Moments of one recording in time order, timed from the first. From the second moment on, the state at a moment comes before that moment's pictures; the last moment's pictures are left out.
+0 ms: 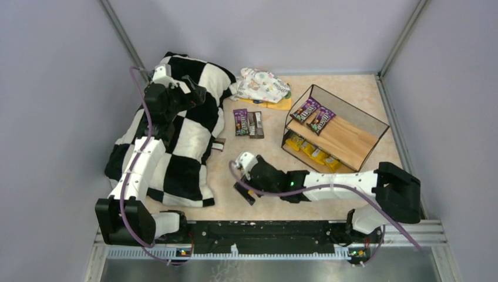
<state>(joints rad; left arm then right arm) -0.05 1.25 1.07 -0.02 0.16 -0.42 1.19 1.50 0.86 -0.05 0.15 0.30</state>
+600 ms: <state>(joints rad) -0.05 1.25 1.07 -0.02 0.16 -0.42 1.49 1.52 0.57 0.15 0.59 -0.84</state>
